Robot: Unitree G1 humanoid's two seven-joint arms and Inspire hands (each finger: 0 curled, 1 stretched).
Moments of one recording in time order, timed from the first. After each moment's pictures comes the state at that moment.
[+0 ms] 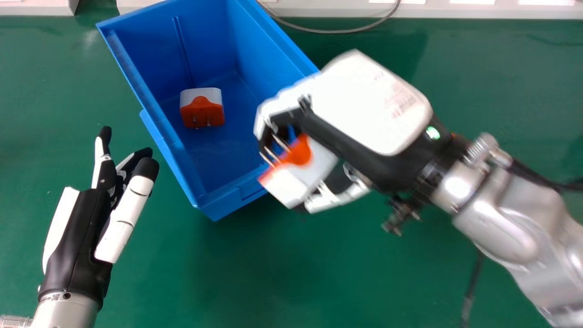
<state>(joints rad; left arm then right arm) 0.37 0.22 0.21 -0.32 0.01 -0.03 -0.17 -0.43 -0.44 0.30 -0.16 -0.75 -0.43 0.14</state>
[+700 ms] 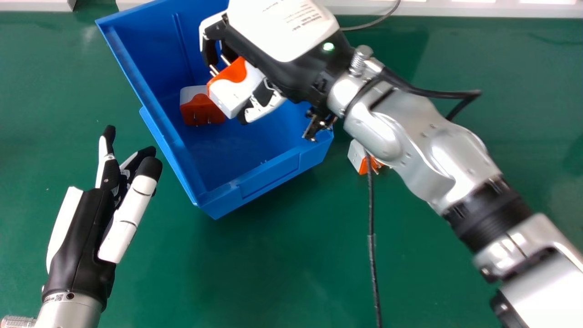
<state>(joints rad) 0.38 0.21 0.21 -0.33 0.00 -0.03 -0.17 -0.94 -0.16 0.49 0.64 -0.94 -0.30 -0.09</state>
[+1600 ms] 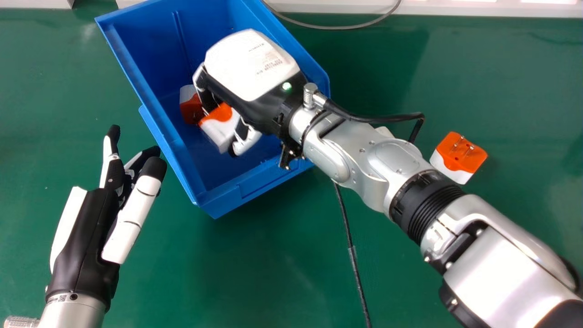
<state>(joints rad) 0.39 0.21 0.19 -0.36 0.01 -0.01 -0.16 -1.04 -0.01 0.66 1.06 -0.93 -0.23 -0.25</state>
